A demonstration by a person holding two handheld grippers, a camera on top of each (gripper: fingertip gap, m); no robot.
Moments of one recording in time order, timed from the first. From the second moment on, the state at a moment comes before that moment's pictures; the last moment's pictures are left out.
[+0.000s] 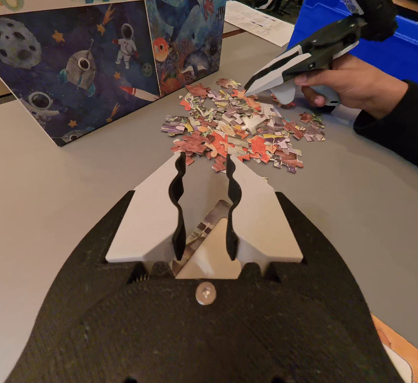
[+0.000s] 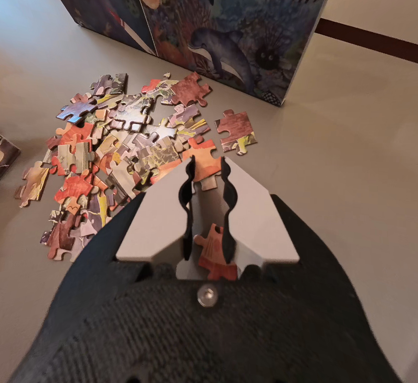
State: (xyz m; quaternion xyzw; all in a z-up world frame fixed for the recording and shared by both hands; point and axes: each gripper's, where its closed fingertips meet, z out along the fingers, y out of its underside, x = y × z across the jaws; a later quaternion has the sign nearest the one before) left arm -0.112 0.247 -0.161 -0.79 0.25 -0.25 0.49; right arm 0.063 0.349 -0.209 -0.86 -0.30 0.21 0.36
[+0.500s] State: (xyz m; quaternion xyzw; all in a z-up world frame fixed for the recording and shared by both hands) left arm -0.111 0.247 -0.161 -0.80 0.25 -0.25 0.49; right arm 0.062 0.329 -0.199 -0.85 -0.31 0.23 0.36
